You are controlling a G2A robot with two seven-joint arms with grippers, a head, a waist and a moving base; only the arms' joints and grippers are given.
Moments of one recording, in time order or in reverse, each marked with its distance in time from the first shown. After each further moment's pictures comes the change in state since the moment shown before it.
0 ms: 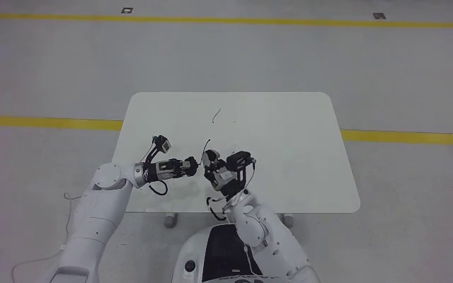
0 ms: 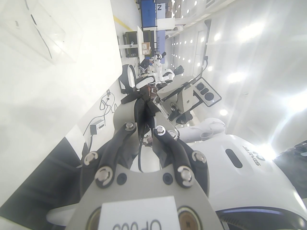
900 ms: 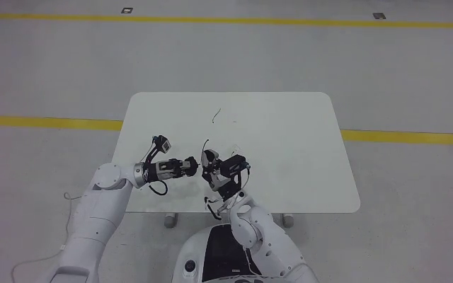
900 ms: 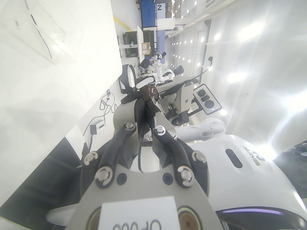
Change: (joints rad) left arm 0.000 0.000 0.000 0.000 0.000 0.000 0.000; right arm 0.036 0.016 -0.051 0.065 -0.119 0.076 -0.124
